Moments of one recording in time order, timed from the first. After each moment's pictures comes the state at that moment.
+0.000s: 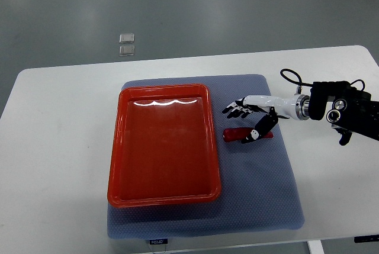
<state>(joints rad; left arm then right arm) -0.05 0.00 0.06 -0.17 0.12 0.01 0.03 0.91 -0.53 0.18 1.10 -1.01 0.26 0.11</state>
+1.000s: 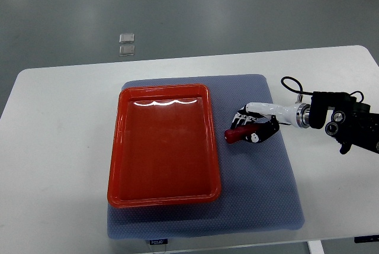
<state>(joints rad) -0.05 0.00 0.06 -0.17 0.12 0.01 0.03 0.87 -0.53 0.18 1.10 -1.09 0.22 0.12</state>
